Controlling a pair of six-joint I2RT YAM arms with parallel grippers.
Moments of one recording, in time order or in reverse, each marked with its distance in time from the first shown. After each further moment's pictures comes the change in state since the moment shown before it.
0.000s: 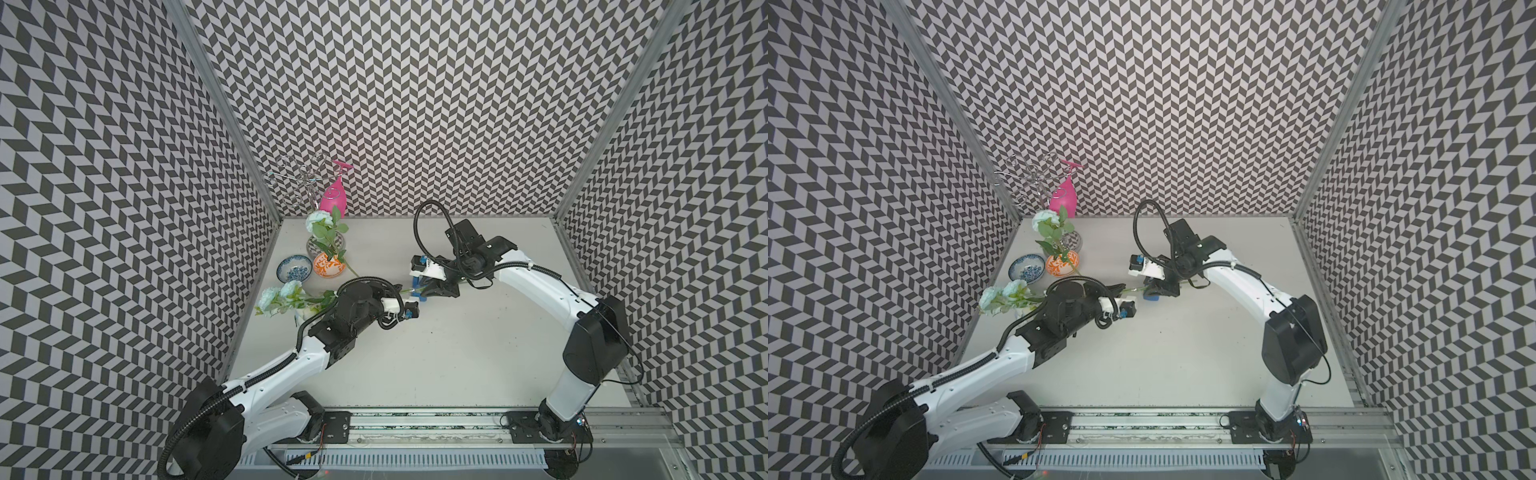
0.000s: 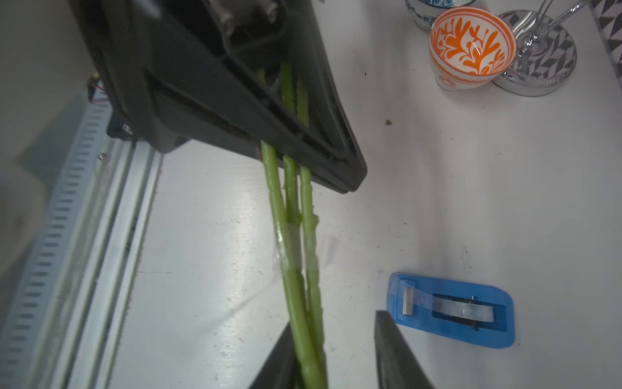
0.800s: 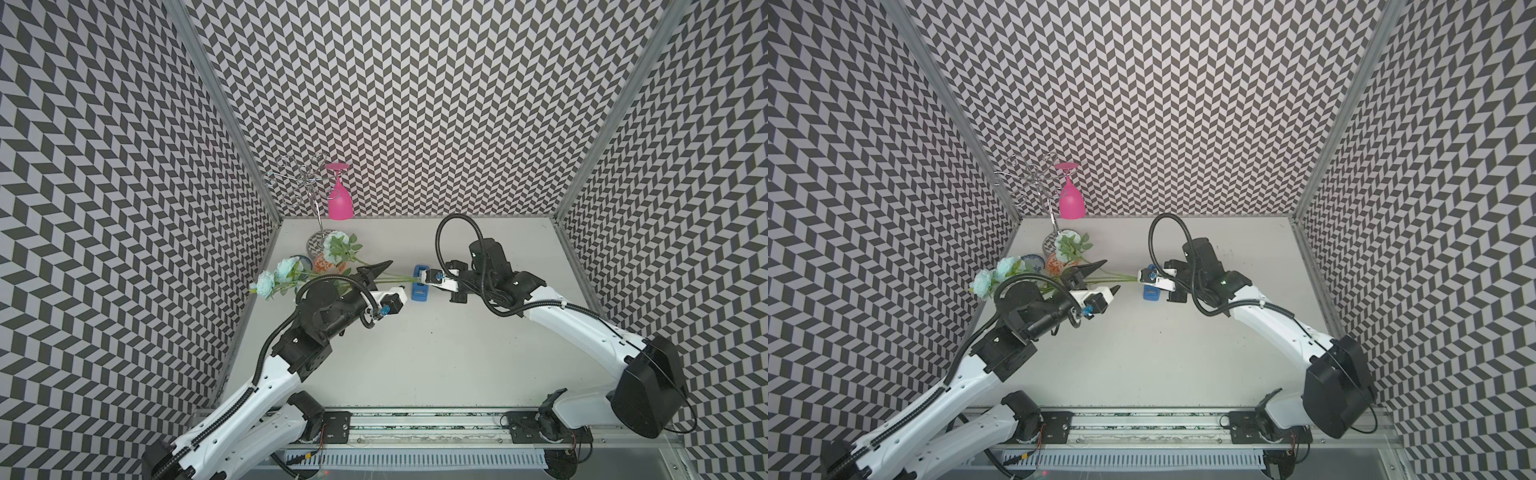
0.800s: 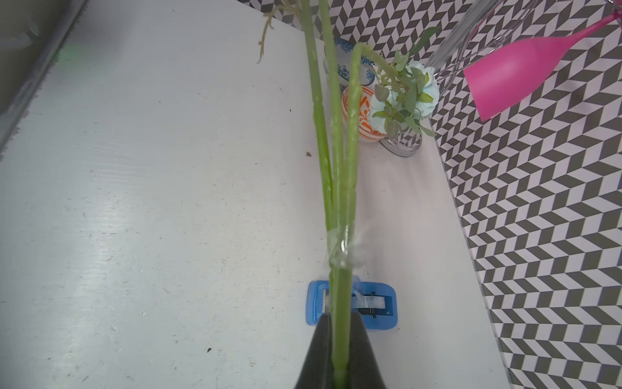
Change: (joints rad) left arm 0.058 -0.301 0.133 -0.096 0.260 -0.245; right arm 0.031 -0.335 -0.429 0.539 0.170 -0.046
